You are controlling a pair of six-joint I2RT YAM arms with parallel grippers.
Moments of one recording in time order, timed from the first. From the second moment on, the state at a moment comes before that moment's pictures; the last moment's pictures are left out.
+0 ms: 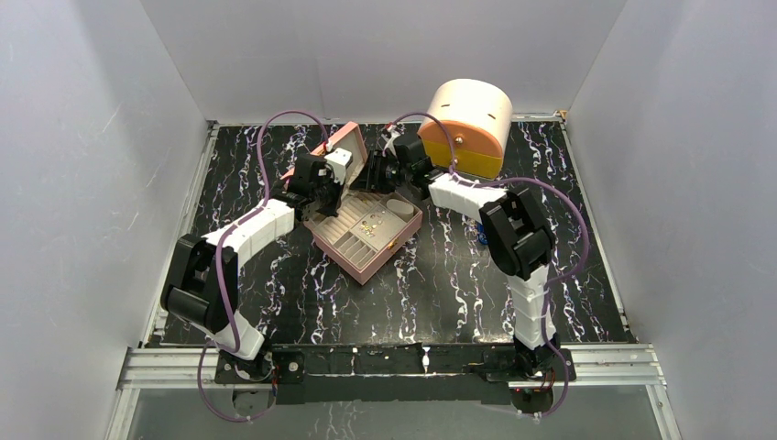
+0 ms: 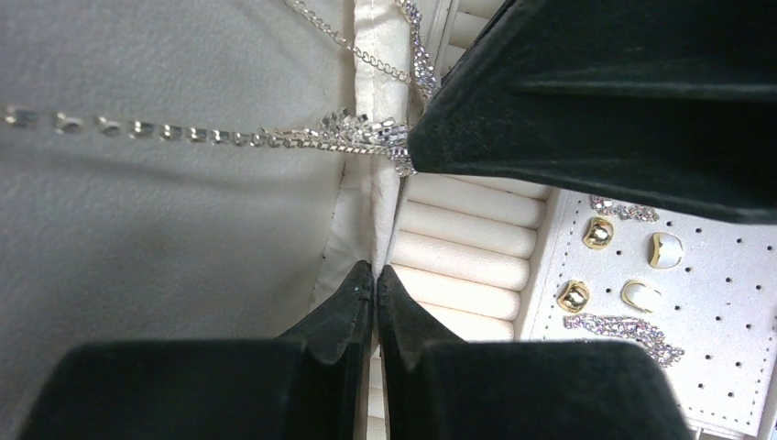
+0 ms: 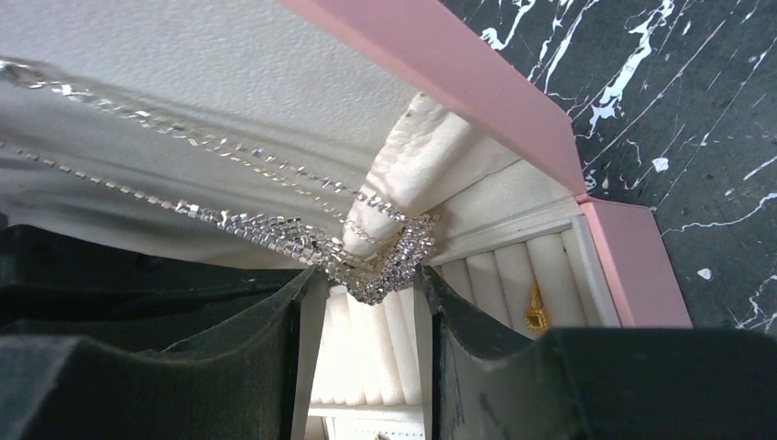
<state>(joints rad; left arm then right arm) -0.39 1.59 1.04 -0.20 0.08 0.07 0.63 2.07 1.50 0.09 -0.43 0.71</state>
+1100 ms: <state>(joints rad) -0.39 1.59 1.04 -0.20 0.09 0.09 0.63 2.09 1.62 0.10 -0.46 0.78</state>
